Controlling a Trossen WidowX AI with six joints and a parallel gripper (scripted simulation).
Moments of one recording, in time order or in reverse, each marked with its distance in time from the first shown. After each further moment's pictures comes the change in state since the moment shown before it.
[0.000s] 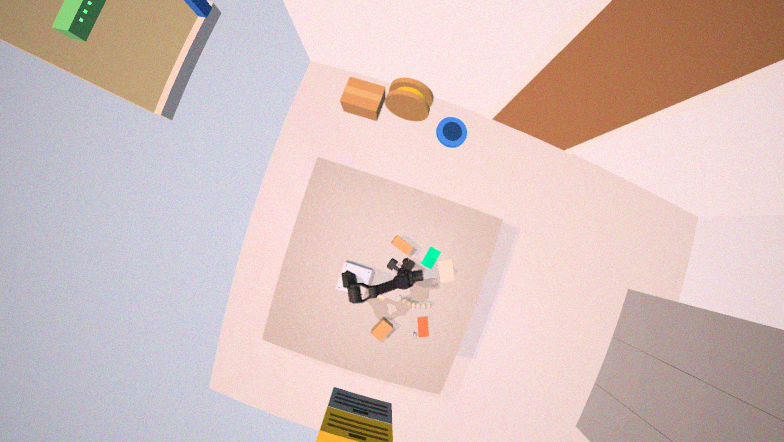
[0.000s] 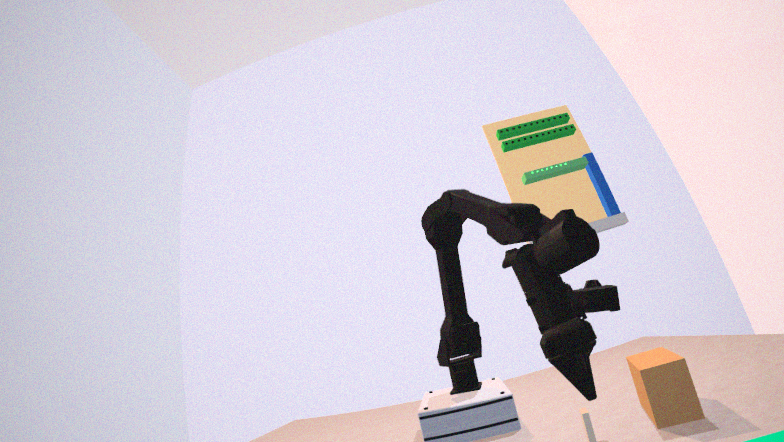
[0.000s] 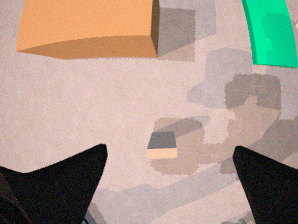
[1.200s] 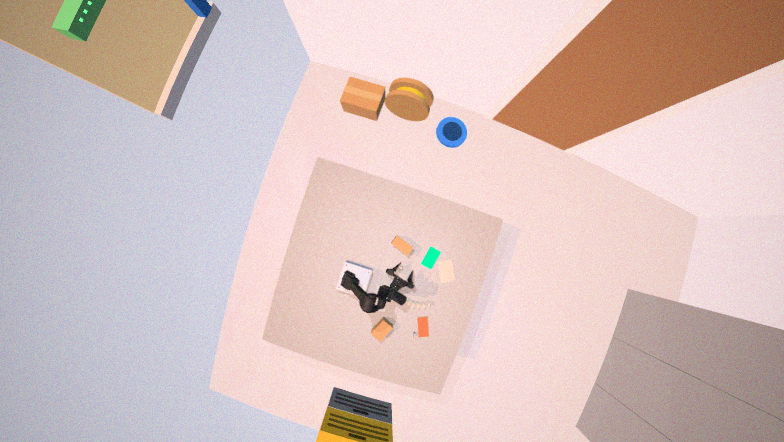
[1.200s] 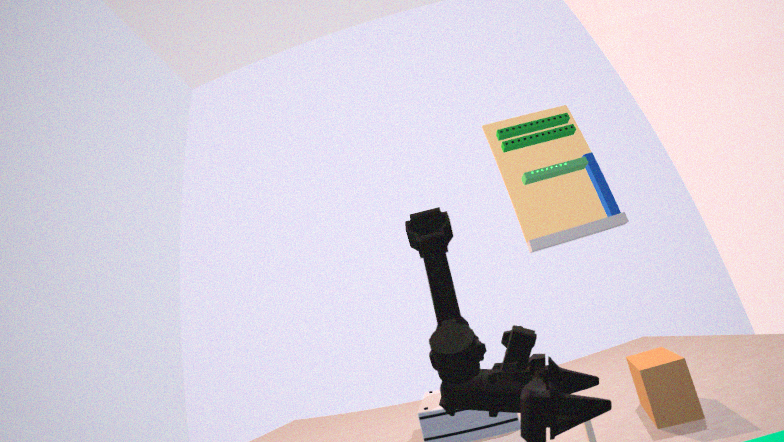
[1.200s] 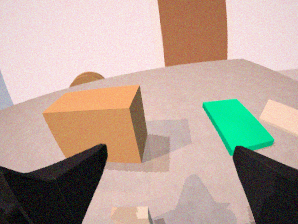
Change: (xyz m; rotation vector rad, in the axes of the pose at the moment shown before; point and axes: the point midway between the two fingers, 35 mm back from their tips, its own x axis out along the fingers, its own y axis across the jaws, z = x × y) arm 0.028 -0.022 -0.018 0.057 -1.188 0.050
